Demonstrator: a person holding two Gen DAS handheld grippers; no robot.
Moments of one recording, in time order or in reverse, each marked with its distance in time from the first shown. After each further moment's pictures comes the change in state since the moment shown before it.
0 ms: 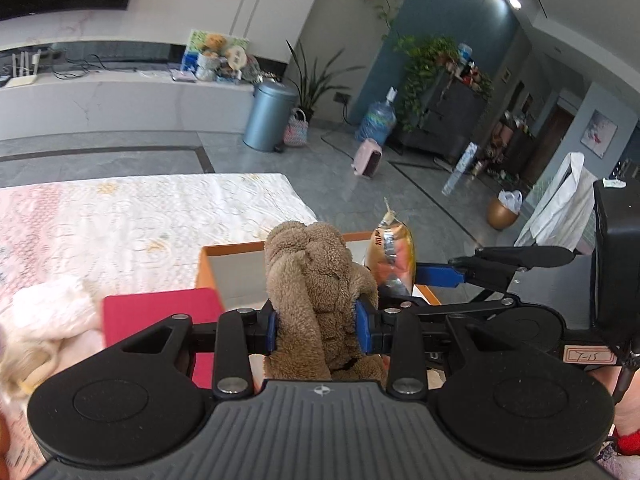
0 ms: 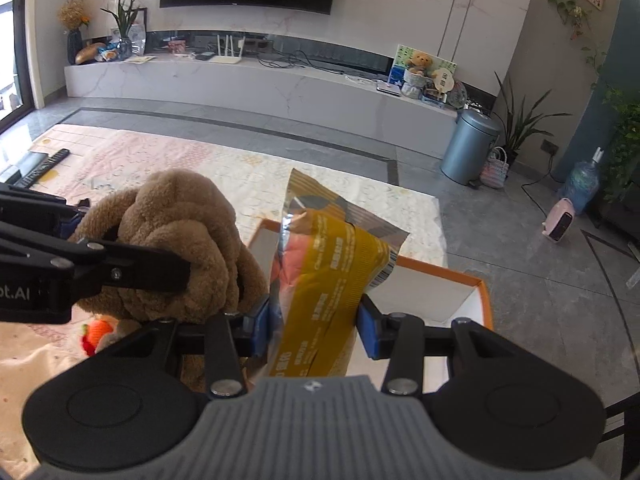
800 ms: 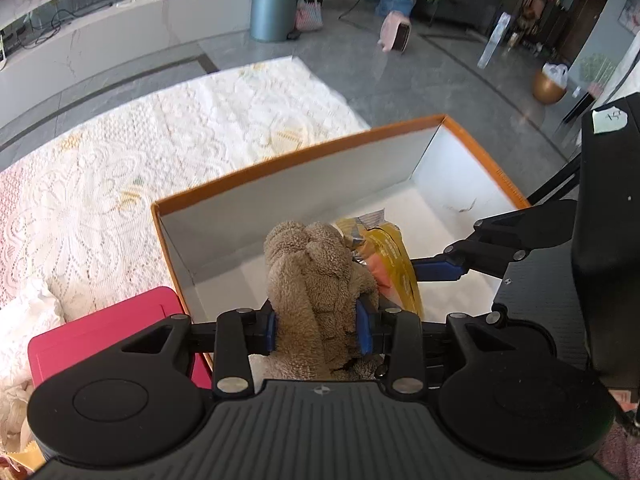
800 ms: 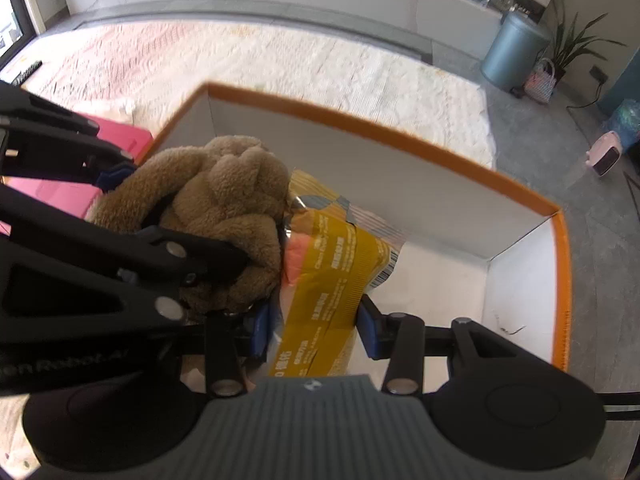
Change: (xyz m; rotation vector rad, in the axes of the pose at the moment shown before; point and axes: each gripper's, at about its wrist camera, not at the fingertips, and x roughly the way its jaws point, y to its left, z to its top) left arm 0.116 -0.012 -0.006 0.138 0.375 0.148; right arm 0.142 -0.027 -0.027 -0.024 0.347 0.126
